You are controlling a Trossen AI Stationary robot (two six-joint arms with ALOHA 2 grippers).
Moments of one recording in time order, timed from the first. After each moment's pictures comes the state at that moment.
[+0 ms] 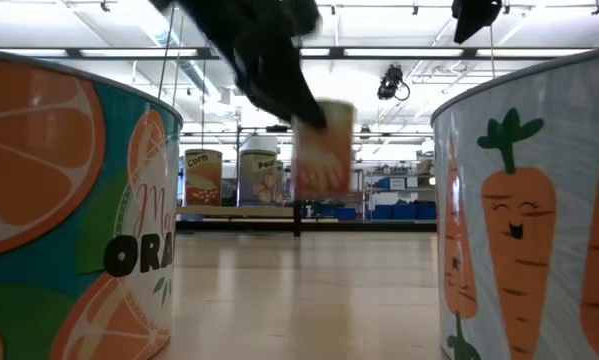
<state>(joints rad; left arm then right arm) -0.14 1.68 1.18 -0.29 -0.31 -0.11 0.10 1.22 1.42 -1.24 0.03 0.35</state>
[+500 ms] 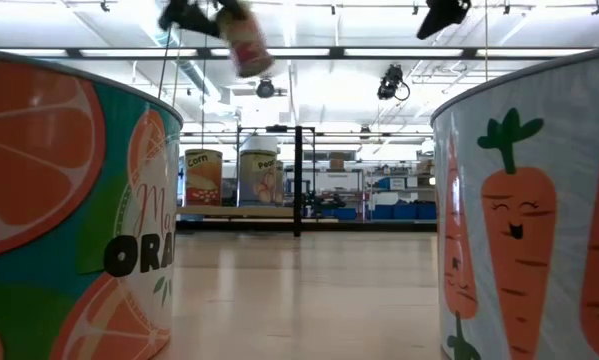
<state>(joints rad) 0.22 1.11 1.22 -0.52 -0.51 -0.37 0.00 1.21 1.42 -1.08 0.11 0.15</state>
